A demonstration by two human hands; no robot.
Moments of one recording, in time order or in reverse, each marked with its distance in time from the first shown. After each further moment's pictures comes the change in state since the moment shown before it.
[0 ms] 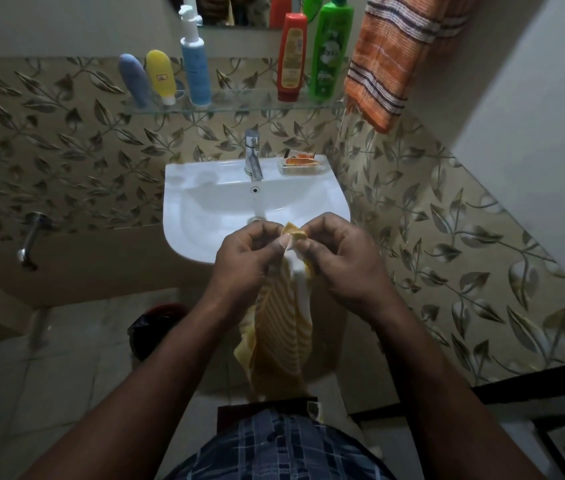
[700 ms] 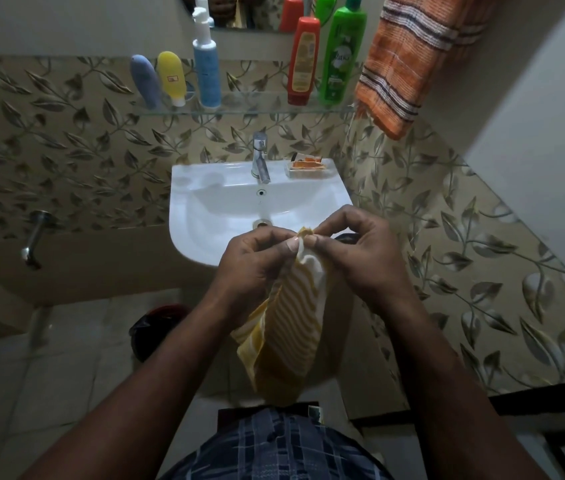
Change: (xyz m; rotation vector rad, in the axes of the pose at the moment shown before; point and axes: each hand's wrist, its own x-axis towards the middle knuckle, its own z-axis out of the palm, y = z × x) left_hand 0.006 0.001 -0.015 -0.098 -0.101 -0.027; right_hand 0.017 -0.004 0.001 0.095 0.112 0.007
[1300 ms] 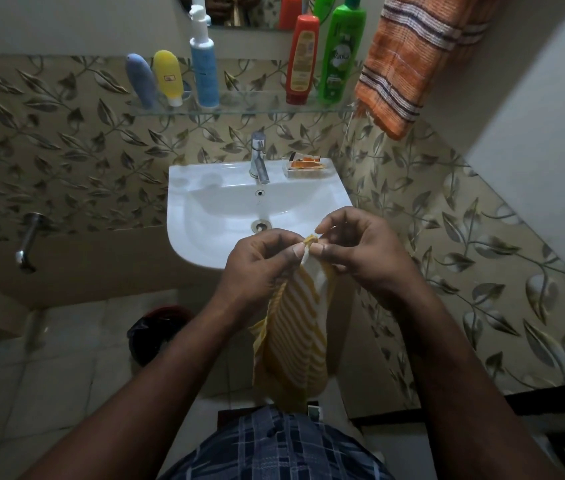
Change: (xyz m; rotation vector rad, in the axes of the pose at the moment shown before) left_hand 0.007 -0.006 -0.001 0.175 0.001 0.126; right_hand 0.016 0.003 -0.010 0.120 -0.208 0.181
